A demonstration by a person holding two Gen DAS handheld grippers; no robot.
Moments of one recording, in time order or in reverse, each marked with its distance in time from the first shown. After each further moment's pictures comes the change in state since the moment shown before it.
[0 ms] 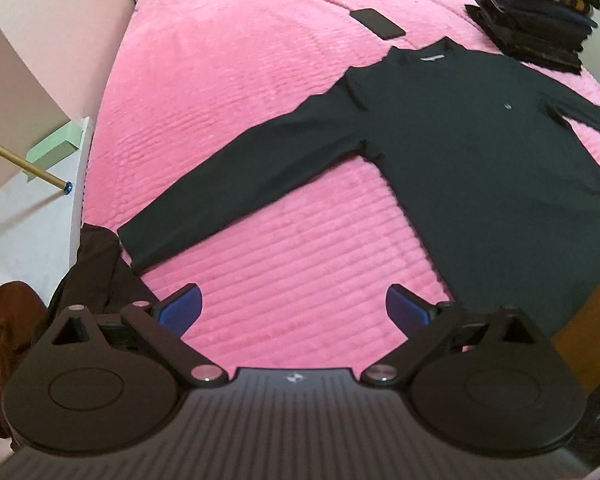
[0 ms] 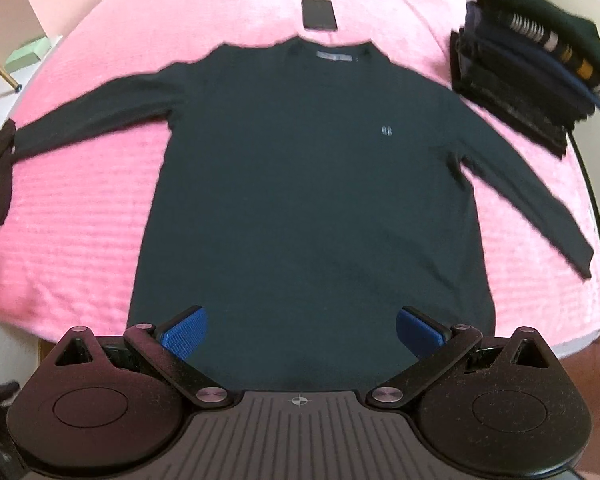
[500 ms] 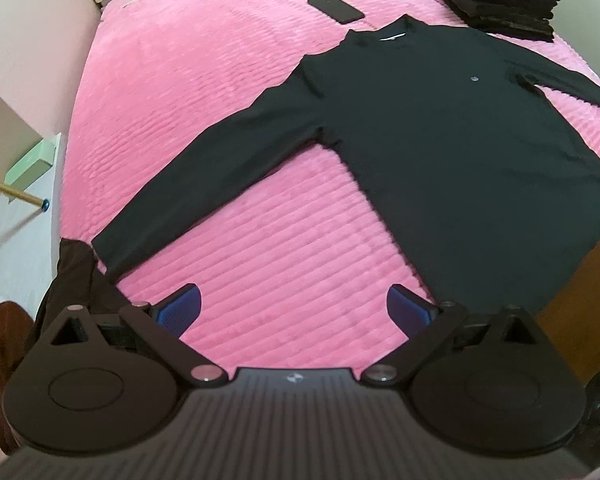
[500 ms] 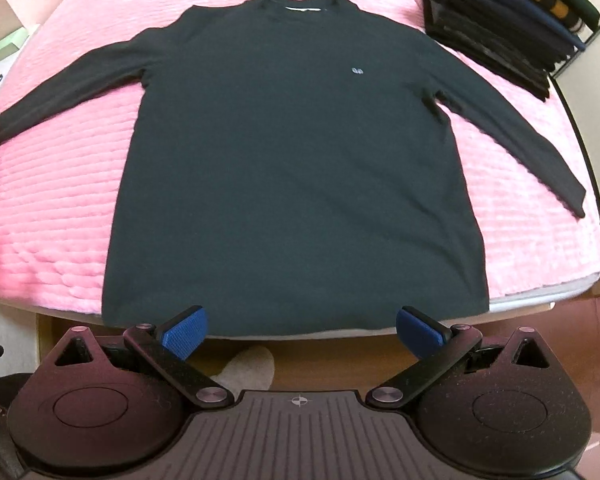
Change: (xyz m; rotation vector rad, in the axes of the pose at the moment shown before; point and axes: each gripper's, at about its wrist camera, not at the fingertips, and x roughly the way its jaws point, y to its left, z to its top) left arm 0.002 -0.044 0.003 0.091 0.016 -0.037; right arm 0.001 -0.030 -0.045 0.070 0.083 -0.015
